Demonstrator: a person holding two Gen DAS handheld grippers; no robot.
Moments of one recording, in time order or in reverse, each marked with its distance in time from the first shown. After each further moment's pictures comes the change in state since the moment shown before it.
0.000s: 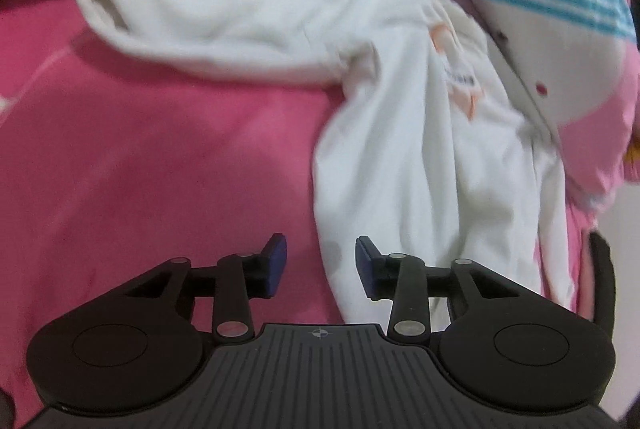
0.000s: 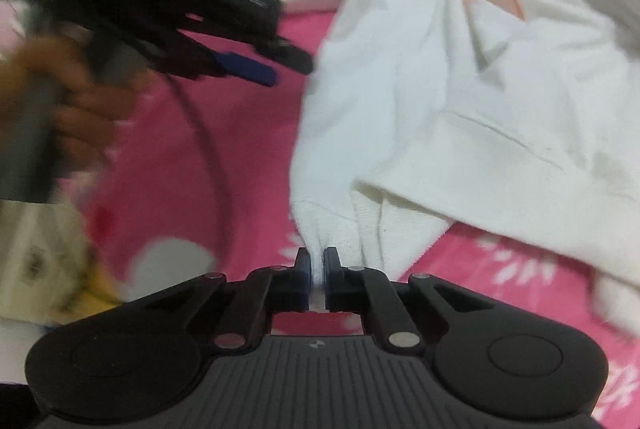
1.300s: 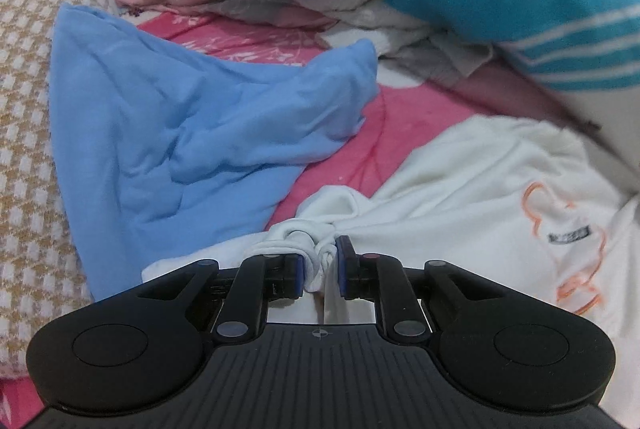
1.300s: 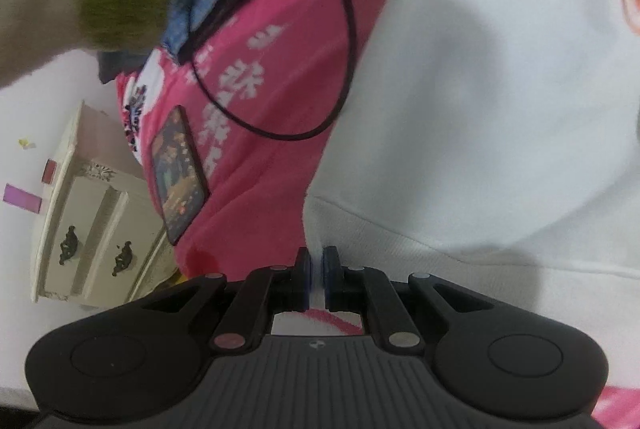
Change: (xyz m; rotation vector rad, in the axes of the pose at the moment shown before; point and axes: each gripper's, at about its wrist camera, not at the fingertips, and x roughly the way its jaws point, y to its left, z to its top) left arm 0.045 -0.044 0.139 0.393 -0.279 0.298; right arm 0.084 0.041 0.049 -0.006 0.102 0.309
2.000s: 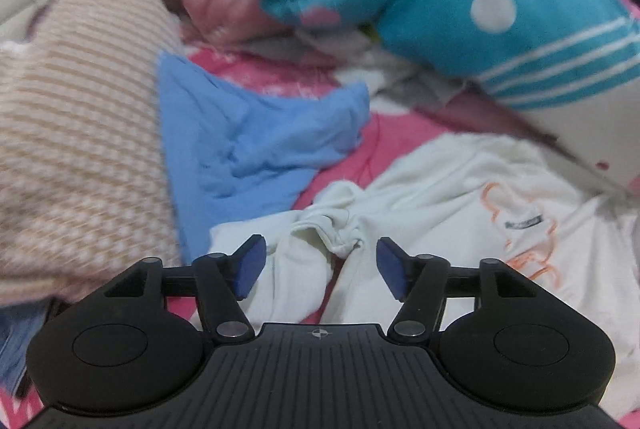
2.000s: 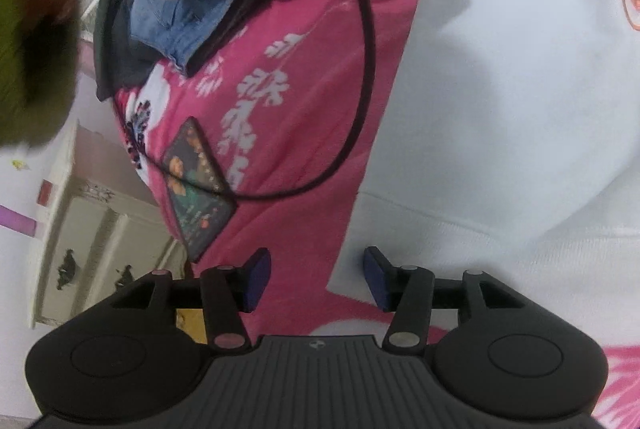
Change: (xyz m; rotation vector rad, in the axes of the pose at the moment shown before) left arm -0.124 -0.007 -0.034 -0.040 -0.099 0.045; right arm 0.001 0.041 -0.014 0.015 -0.079 -0.027
